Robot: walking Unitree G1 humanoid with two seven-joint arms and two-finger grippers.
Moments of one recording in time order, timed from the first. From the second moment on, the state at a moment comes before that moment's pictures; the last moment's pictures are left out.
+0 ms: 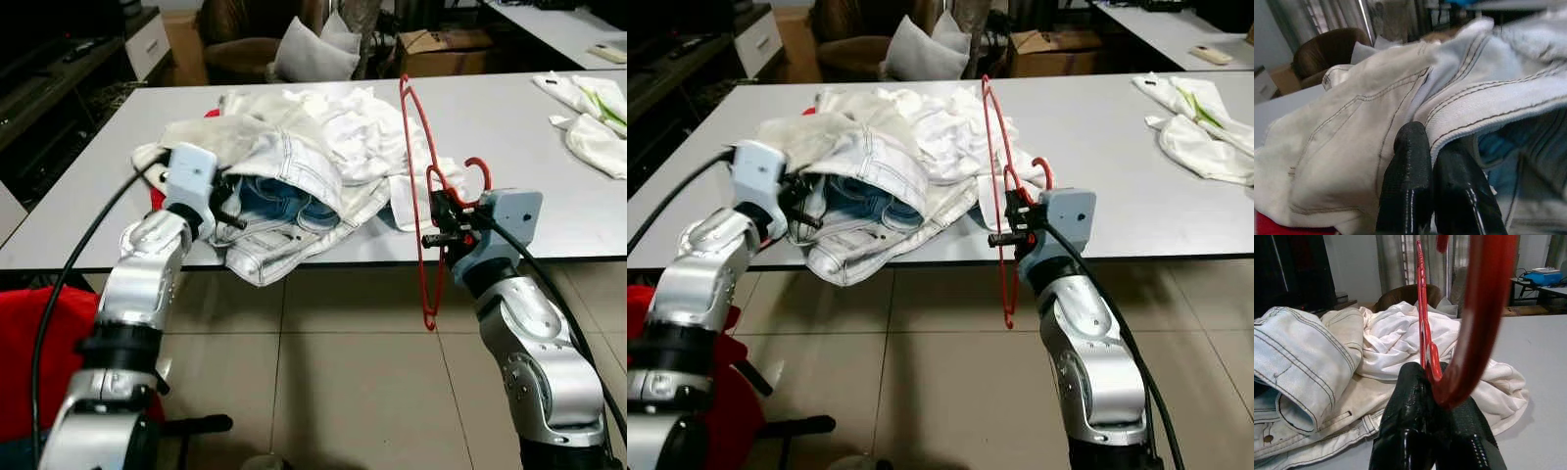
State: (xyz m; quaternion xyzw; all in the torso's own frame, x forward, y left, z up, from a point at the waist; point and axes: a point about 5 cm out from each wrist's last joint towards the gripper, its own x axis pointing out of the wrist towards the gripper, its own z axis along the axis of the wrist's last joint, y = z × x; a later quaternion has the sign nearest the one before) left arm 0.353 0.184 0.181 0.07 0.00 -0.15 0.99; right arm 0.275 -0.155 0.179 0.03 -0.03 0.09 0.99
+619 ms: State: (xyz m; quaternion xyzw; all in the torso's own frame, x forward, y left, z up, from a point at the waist) left arm 0.332 0.189 0.209 -0.08 -0.07 -0.10 0.99; right arm 0.282 -0.151 0.191 0.04 -0.05 0.10 0.99
